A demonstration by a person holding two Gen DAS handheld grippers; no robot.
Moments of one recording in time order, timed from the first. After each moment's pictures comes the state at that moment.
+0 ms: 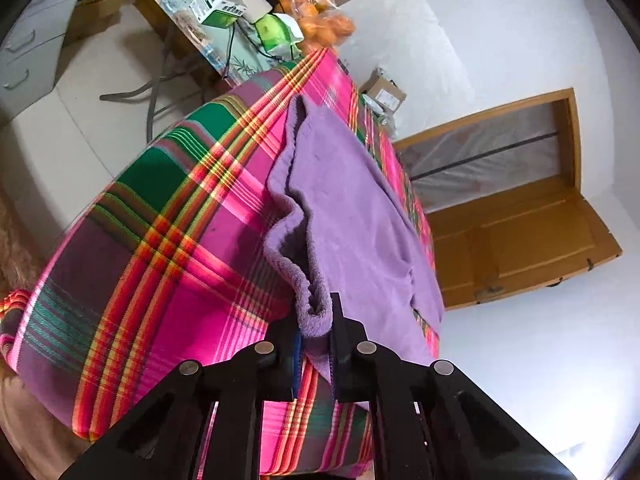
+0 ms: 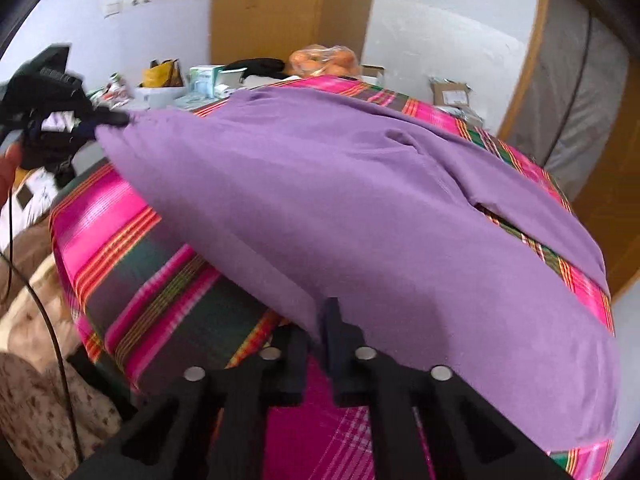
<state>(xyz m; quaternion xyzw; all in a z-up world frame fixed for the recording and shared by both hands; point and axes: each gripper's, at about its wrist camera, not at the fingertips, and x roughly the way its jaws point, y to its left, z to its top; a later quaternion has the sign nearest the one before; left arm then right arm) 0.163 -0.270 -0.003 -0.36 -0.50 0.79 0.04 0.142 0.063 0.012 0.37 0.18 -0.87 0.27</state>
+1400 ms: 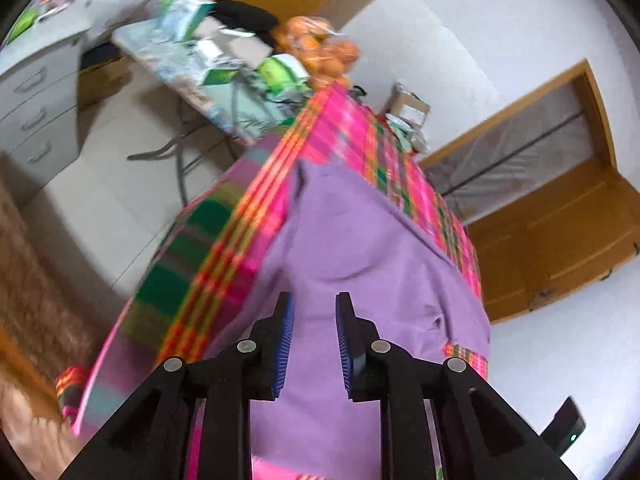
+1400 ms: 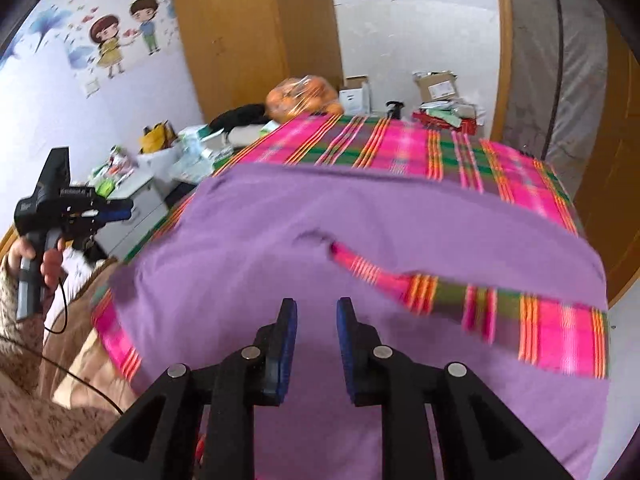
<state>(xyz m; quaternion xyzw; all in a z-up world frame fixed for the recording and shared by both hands) 0.102 -0.278 0.056 -0.38 -0.39 0.84 -0.04 0.035 0.145 0.114 0.40 0.07 -0.86 0.31</state>
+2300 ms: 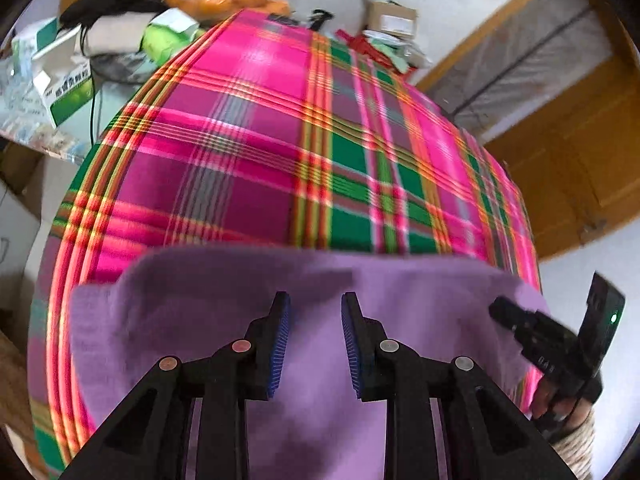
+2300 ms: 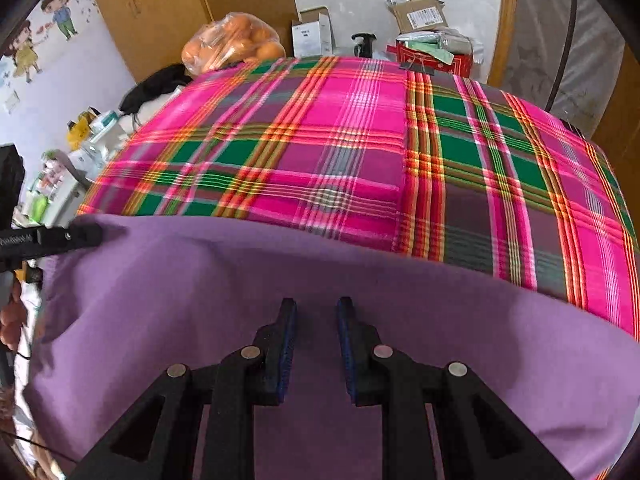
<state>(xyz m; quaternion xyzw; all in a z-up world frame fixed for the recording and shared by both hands) -0.149 -0.233 0.002 -0.51 -0.28 0.81 -0.01 -0.228 0.067 0.009 0.50 0.09 -0.82 0.26</state>
